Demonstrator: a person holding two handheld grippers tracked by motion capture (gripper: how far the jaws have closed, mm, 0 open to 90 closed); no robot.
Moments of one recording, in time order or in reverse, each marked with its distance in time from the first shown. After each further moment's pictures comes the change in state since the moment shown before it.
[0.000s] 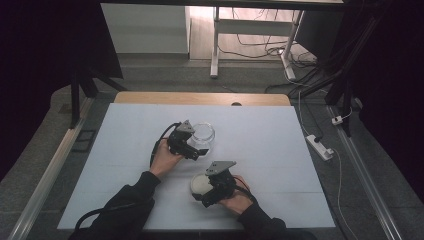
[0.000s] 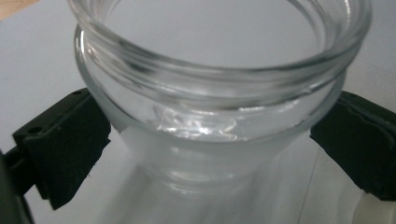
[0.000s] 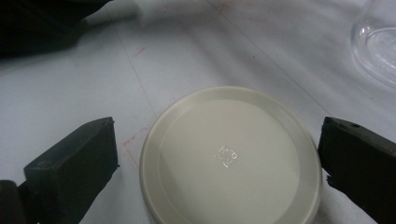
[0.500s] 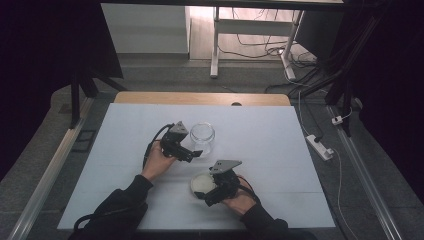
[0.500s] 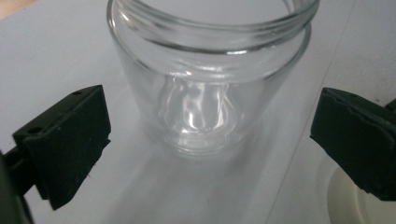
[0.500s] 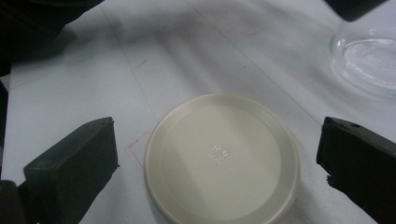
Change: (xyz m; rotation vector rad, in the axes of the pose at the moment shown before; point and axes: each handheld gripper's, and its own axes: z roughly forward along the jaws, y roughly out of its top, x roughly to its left) left arm -0.004 -0.009 -0.025 0.007 0.015 -0.031; right arm -0.002 0.001 -0.014 -0.043 -0.007 0.014
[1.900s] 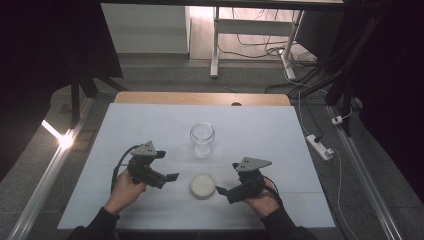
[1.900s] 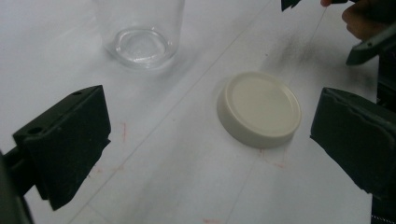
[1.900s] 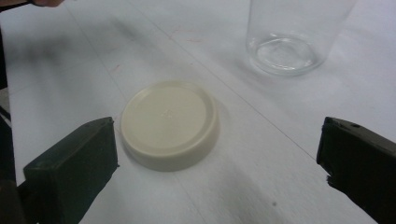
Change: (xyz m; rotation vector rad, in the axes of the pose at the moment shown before) left arm -0.047 -0.058 -0.097 -0.051 -0.082 -0.085; right arm -0.015 -0.013 -0.068 -0.059 -0.116 0.059
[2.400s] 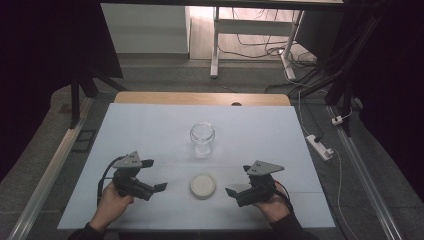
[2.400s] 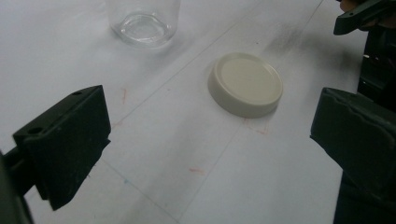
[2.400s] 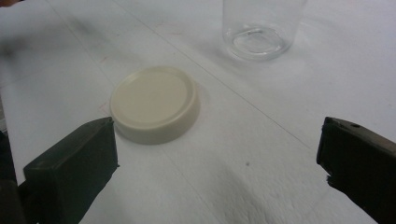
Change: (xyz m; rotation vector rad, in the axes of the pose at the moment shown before) left arm -0.014 -0.030 -0.033 -0.041 0.022 -0.032; right arm -0.002 -0.014 -0.026 -0.005 -0.064 0.021
